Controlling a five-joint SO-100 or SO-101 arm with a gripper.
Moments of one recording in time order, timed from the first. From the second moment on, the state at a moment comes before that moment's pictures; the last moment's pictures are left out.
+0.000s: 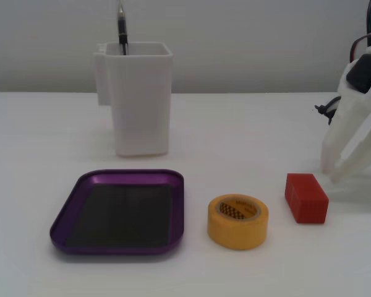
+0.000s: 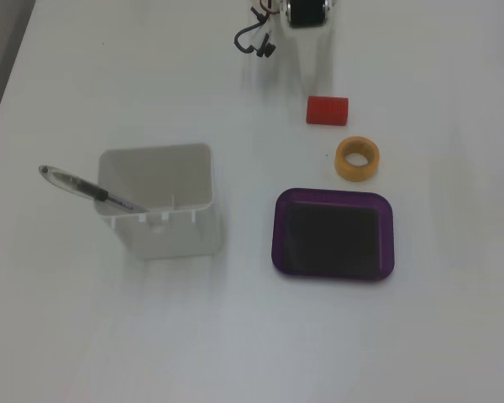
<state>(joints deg) -2.8 192.7 174.2 66.6 -2.4</state>
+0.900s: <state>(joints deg) -2.5 189.2 157.5 66.4 -19.6</state>
